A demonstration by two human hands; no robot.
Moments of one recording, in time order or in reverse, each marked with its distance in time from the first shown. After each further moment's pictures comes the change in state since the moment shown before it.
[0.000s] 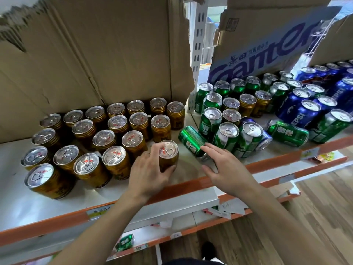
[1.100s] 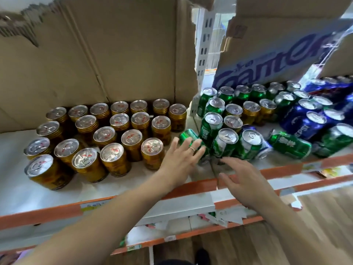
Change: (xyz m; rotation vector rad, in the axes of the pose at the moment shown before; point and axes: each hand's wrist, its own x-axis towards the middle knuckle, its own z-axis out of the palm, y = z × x) left_hand 0.044 0.072 0.033 0.661 -0.240 0.477; right_hand -0.023 0.046 -0.024 -0.066 0.019 0.064
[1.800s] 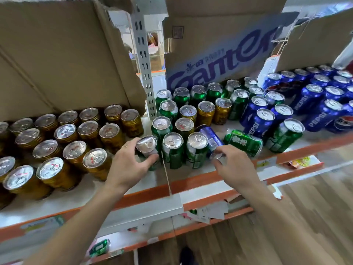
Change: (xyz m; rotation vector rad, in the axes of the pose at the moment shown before) left_hand 0.023 0.025 -0.032 -0.892 0.261 -0.605; right_hand 0.026 0.116 -0.047 0.112 0.171 0.073
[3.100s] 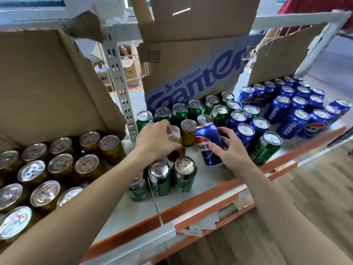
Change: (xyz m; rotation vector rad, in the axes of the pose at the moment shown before) left_hand 0.129 0.095 0.033 0.211 -0.245 0.206; right_hand 0.068 -0.003 -0.045 0.711 0.092 0.257
